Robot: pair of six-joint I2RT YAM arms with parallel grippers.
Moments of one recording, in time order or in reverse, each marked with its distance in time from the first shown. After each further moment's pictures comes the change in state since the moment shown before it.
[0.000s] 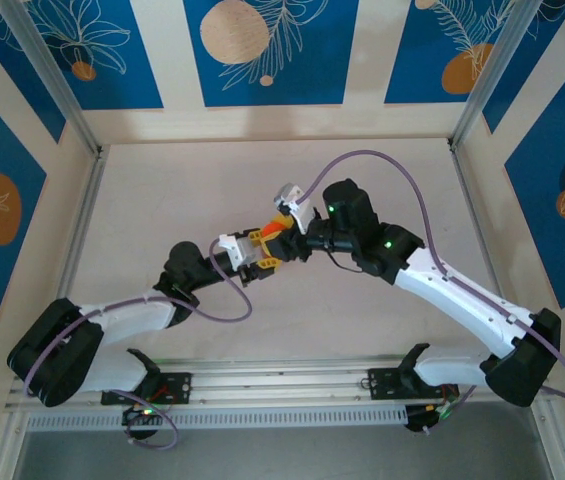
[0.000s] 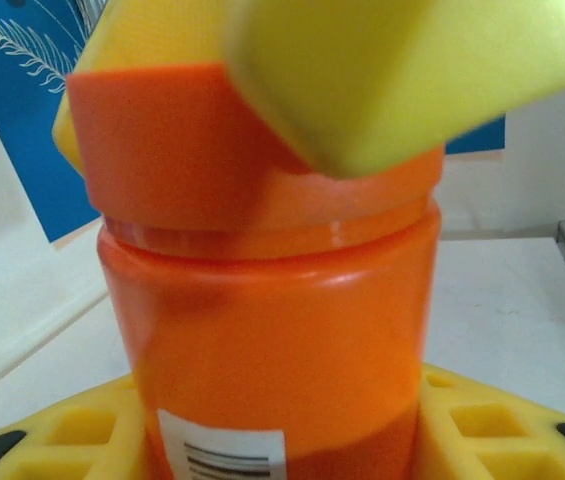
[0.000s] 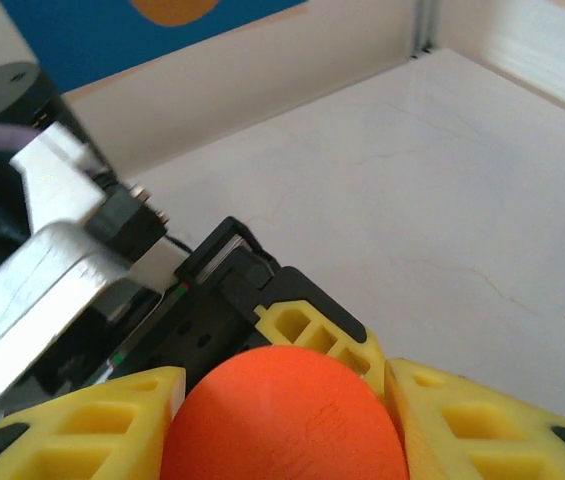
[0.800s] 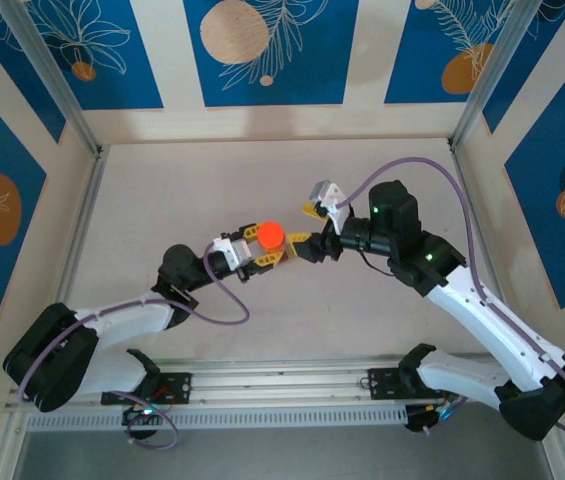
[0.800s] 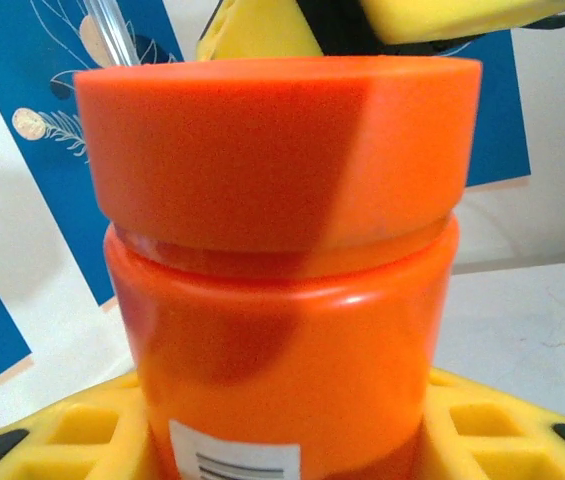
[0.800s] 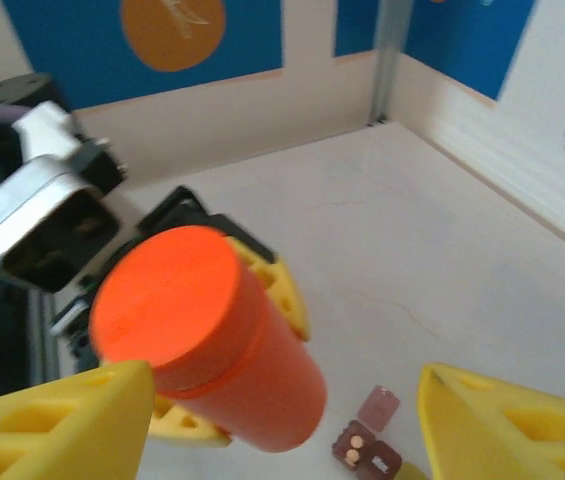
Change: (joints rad) left arm -0.009 -0.031 -0.004 0.085 -0.021 0.050; right arm -0.143 -0.200 -0.062 -0.034 -0.146 -0.214
